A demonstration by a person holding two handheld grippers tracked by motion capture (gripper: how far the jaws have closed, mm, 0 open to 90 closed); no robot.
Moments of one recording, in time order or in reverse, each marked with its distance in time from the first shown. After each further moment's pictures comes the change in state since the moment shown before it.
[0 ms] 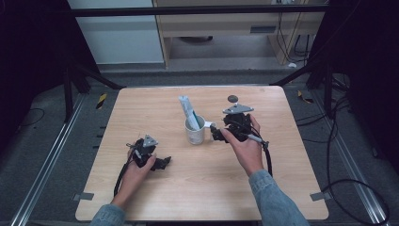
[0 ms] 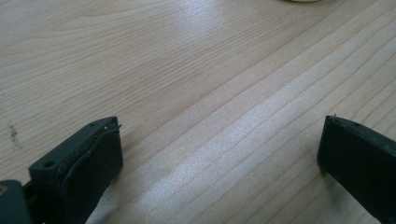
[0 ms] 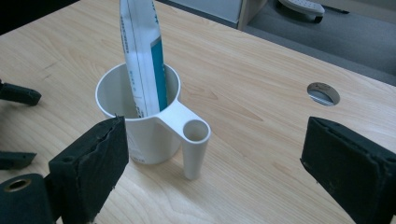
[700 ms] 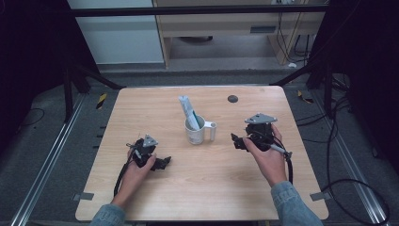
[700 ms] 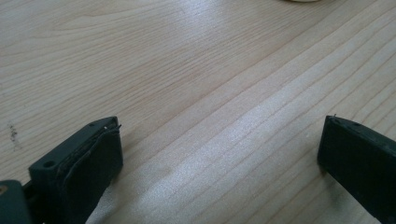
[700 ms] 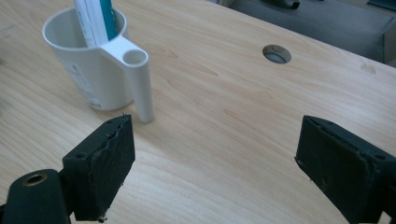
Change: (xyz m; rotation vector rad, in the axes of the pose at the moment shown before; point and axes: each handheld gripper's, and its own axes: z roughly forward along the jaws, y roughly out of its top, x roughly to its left) left arm 0.000 0.000 0.000 -0.001 0.000 0.000; right arm -0.036 -0.042 -0.036 0.035 -0.066 0.001
